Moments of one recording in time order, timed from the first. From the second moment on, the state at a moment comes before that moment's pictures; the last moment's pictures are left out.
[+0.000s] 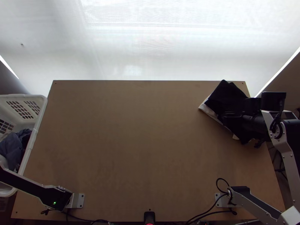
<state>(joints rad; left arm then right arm) 1.20 2.40 1.95 -0.53 -0.10 0.20 0.03 1.13 1.30 -1.03 -0.11 0.03</state>
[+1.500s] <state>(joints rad) 1.34 1.70 2.23 -0.75 0.52 -0.25 0.00 1.13 1.25 -1.00 -0.17 0.02</state>
